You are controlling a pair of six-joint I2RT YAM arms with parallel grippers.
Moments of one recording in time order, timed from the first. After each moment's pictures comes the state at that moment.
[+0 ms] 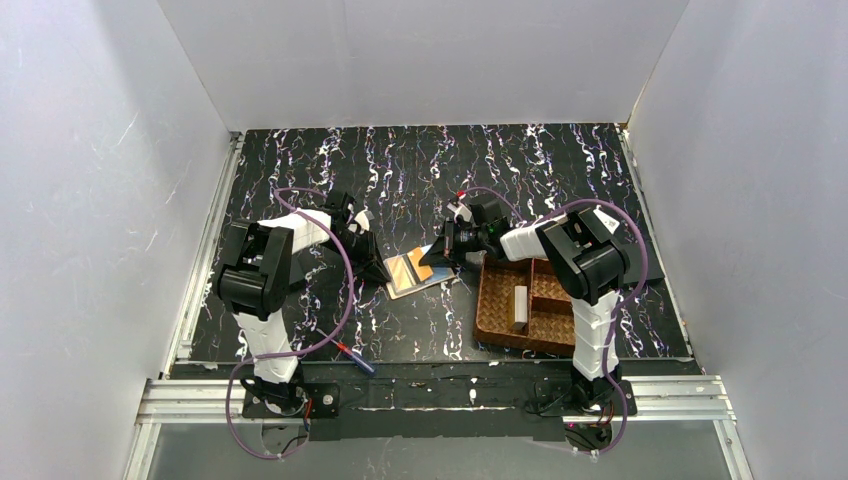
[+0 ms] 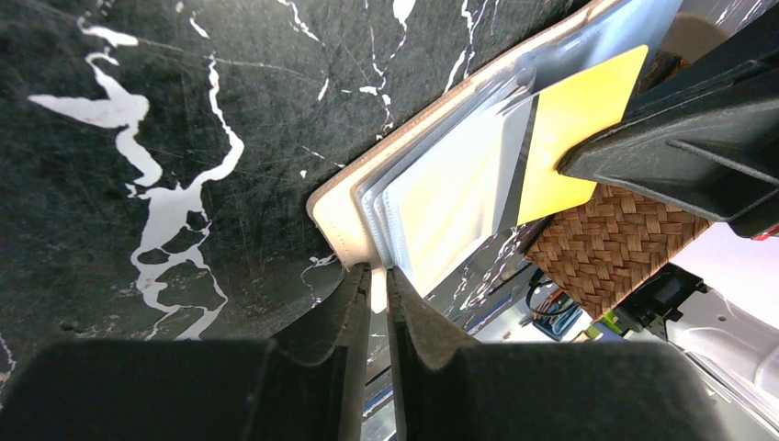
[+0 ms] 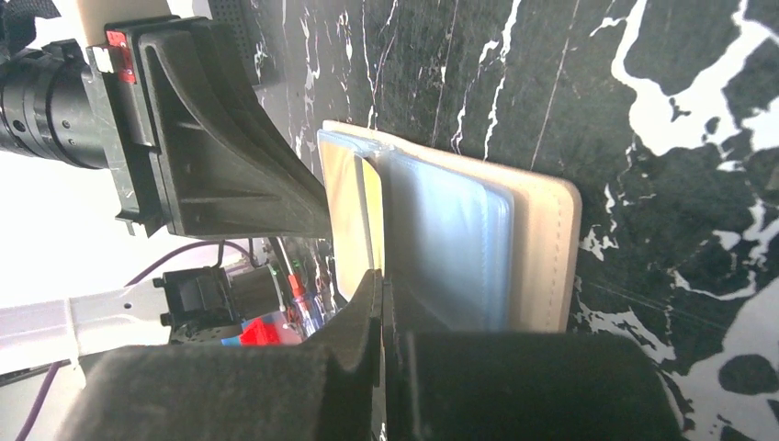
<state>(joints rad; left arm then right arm) -0.26 1.87 1.06 -0.57 0.61 -0.45 0.55 2.04 1.01 0.36 -0.78 0.88</state>
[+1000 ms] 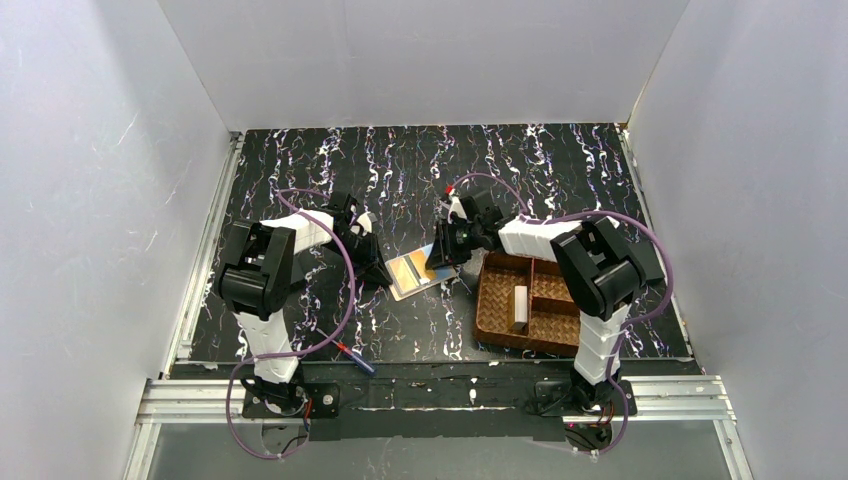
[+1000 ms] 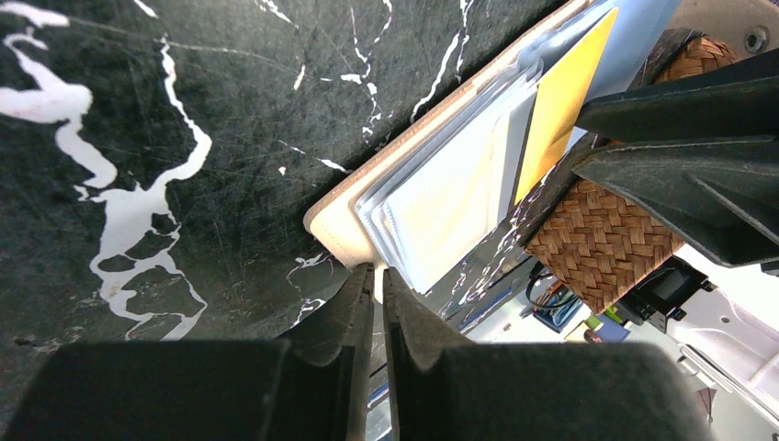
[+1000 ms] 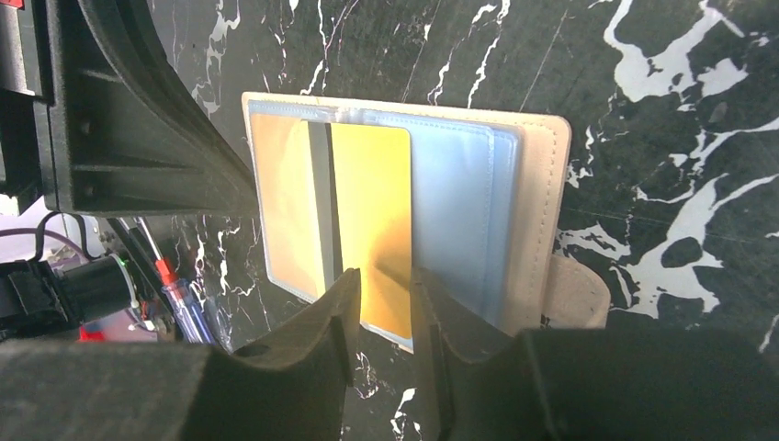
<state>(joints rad) -0.28 1.88 1.06 -0.57 0.64 -0.45 0.61 1.90 1.09 -0.05 -0.54 0.49</state>
